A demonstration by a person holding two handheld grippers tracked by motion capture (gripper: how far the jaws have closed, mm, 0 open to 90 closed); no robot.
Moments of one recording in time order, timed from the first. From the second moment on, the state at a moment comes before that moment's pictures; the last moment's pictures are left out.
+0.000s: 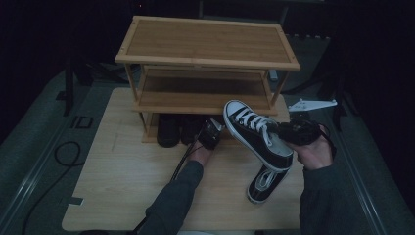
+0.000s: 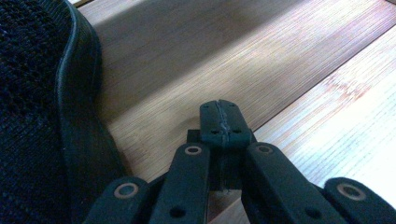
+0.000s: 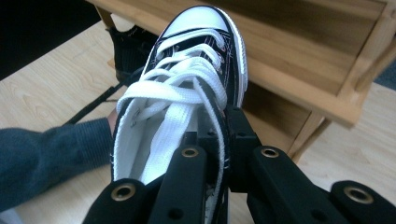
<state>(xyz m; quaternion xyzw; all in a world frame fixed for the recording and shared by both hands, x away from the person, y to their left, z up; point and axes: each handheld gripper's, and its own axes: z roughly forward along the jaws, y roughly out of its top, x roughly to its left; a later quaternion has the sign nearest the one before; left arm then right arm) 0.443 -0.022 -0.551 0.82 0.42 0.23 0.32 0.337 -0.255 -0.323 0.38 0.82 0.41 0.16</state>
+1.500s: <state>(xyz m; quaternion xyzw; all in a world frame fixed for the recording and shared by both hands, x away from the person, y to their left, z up) 0.442 -0.023 -0.552 0.81 0.42 0.23 0.32 0.425 -0.186 -0.328 0.41 0.78 0.43 0.17</state>
